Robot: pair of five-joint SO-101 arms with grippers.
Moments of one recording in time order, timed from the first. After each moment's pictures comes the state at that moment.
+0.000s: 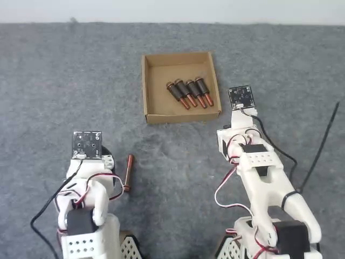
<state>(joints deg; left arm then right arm) -13.1 -100.1 88.7 64.1 -2.4 -8.7 -19.6 61.3 20.0 3.3</state>
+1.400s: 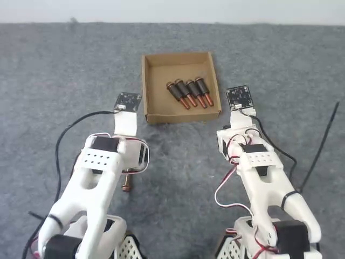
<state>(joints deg) 3.7 -27.6 58.5 57.6 7.3 -8.7 -19.6 61.3 20.0 5.5</state>
